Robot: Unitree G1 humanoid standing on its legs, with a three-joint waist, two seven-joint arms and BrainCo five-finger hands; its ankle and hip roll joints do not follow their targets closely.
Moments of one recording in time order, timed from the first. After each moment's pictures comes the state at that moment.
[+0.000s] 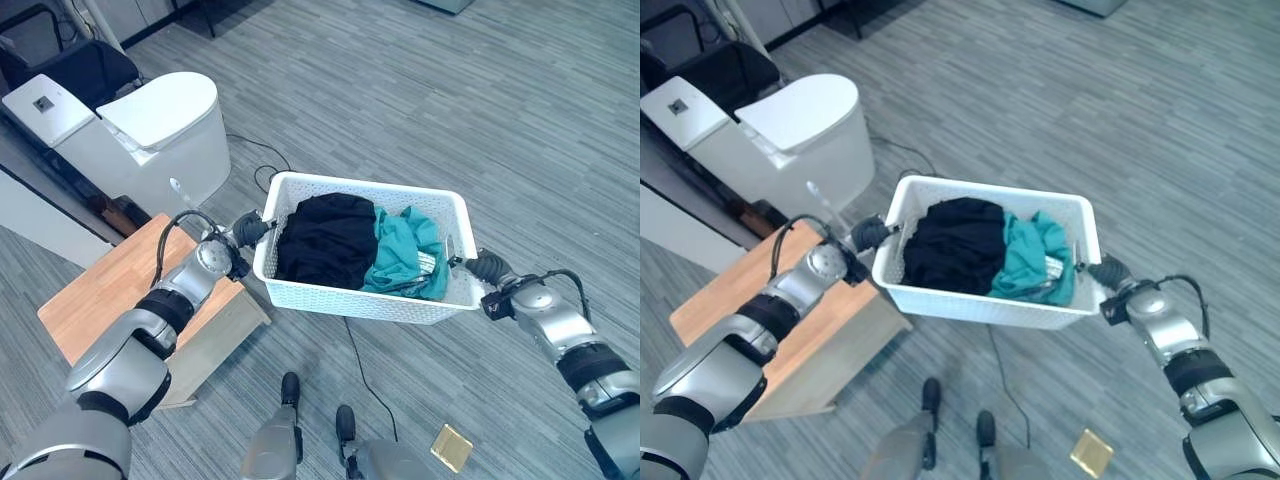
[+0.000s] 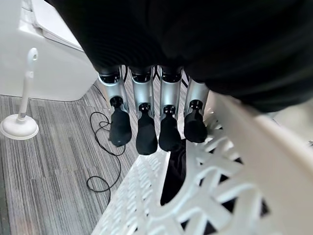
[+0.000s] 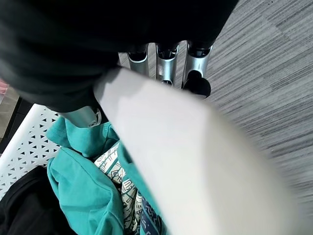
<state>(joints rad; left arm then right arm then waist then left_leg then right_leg) -0.94 0.54 -0.74 0.88 -0.20 -0.01 -0.02 -0.53 -0.80 0.44 0.58 0.44 0.15 0.06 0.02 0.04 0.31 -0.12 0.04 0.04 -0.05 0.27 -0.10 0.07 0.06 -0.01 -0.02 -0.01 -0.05</state>
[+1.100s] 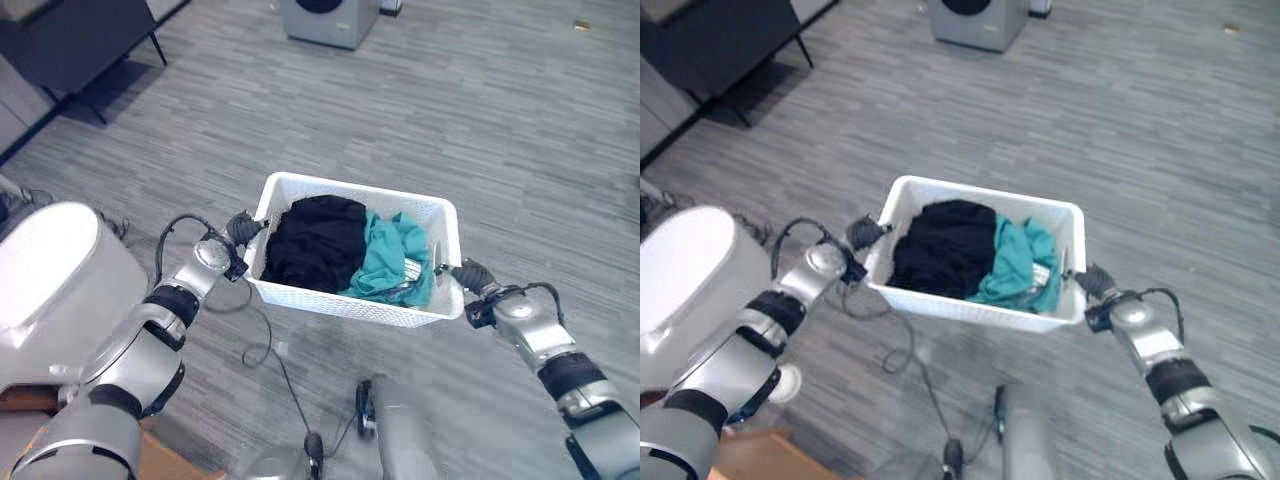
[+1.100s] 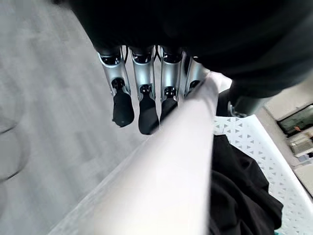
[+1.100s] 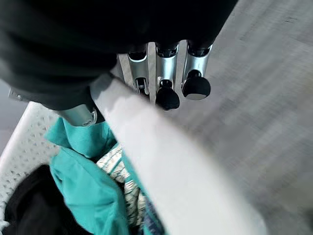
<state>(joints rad) -0.93 0.48 -0.69 1.00 -0.26 -0.02 -0.02 -0.47 -0.75 0.45 0.57 0.42 0.16 0.05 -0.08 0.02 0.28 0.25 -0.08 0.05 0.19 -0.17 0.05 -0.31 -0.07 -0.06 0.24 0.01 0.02</state>
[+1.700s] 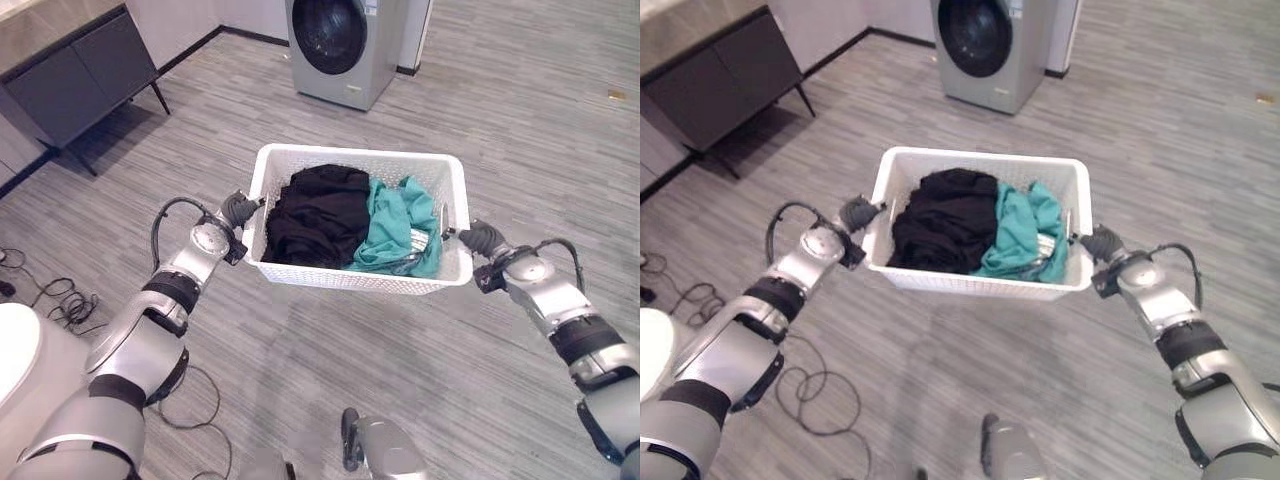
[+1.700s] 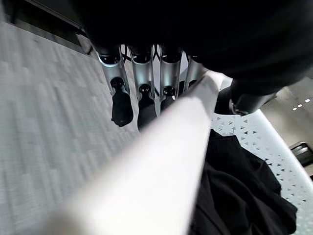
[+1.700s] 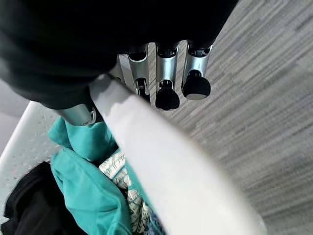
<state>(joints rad) -1.01 0.51 -0.65 1.04 -0.27 -0.01 0.02 -0.66 -0.78 0.49 0.57 0.44 0.17 0.04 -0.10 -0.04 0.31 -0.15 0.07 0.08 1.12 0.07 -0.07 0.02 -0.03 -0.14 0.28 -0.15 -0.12</state>
